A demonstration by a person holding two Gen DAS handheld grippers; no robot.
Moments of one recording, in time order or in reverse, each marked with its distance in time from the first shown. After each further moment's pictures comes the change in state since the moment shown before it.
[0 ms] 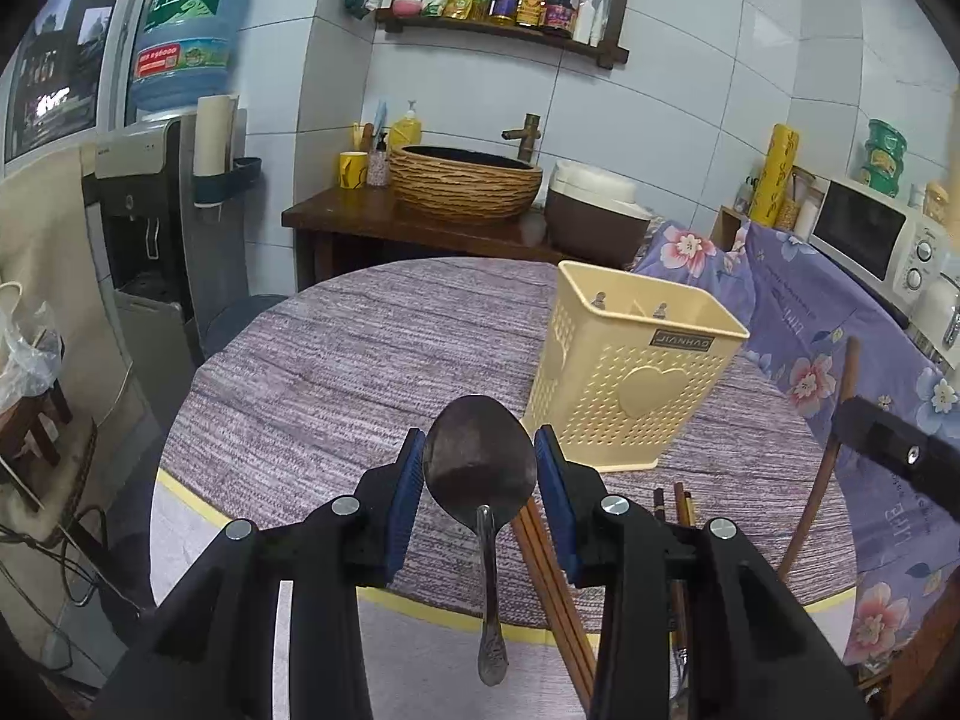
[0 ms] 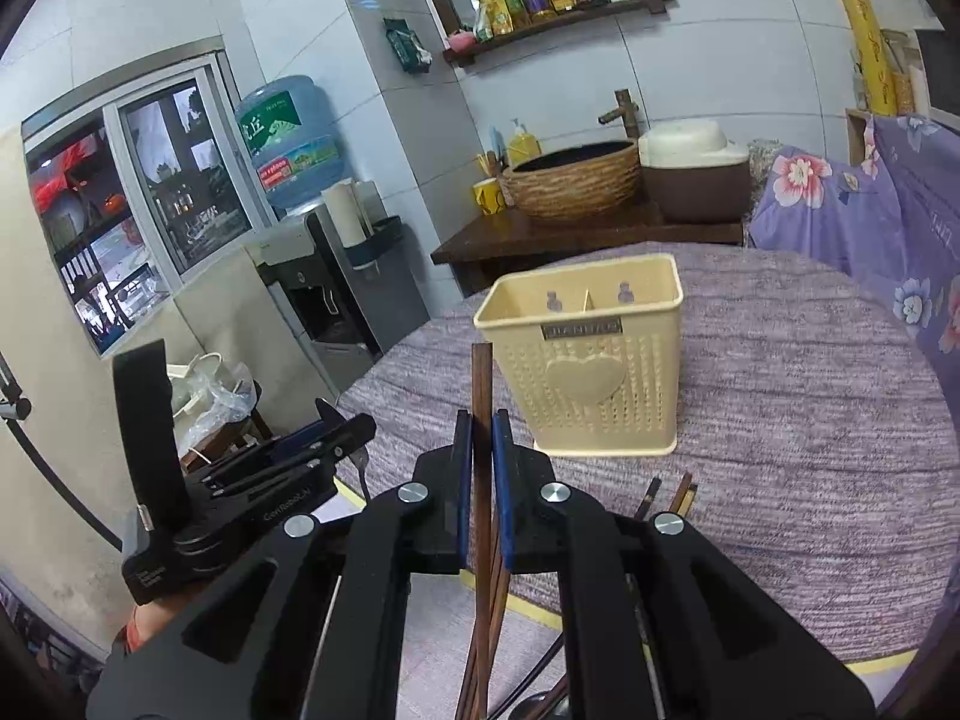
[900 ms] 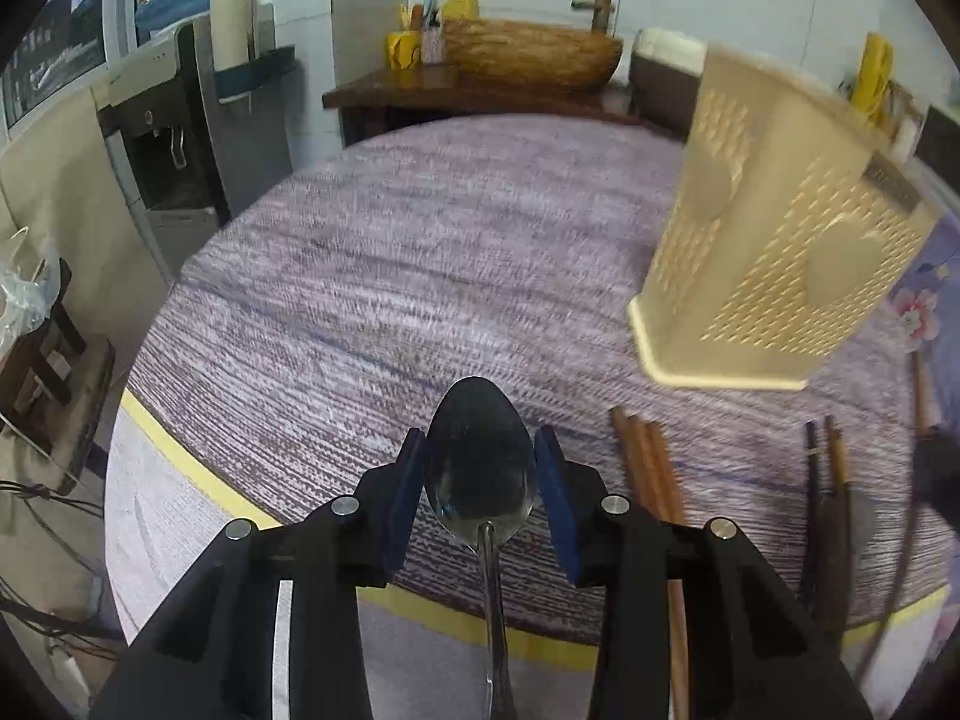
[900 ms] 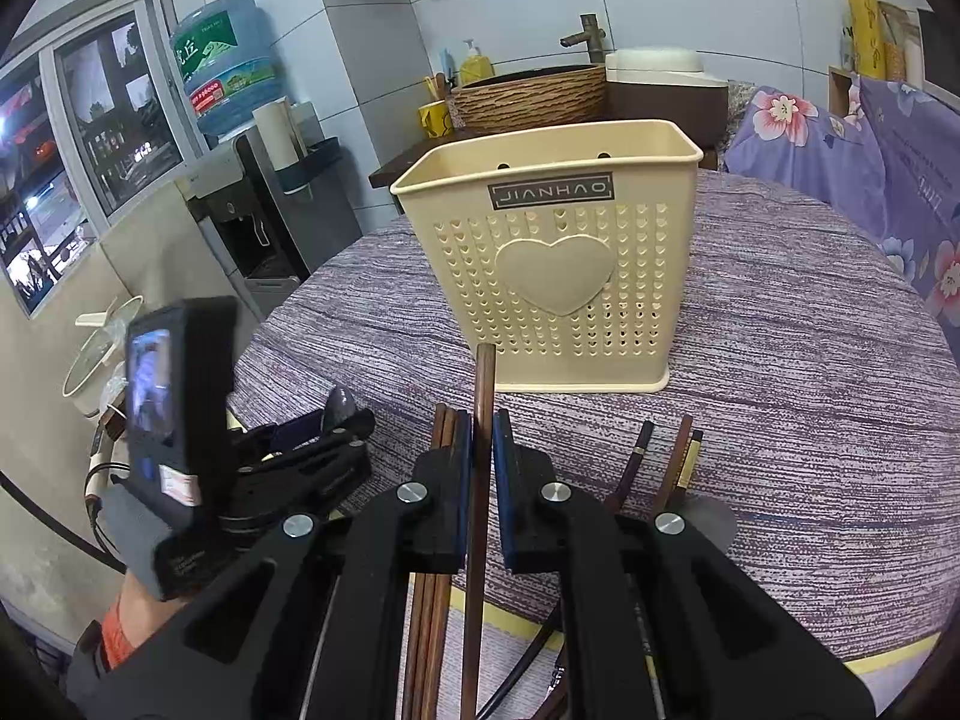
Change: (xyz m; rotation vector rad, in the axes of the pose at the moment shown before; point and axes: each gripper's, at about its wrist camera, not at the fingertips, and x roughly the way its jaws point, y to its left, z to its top) left arm 0.092 0.019 -0.032 -0.023 0.256 0.178; right arm 0.087 -0.015 -0.042 0.015 0.170 -0.138
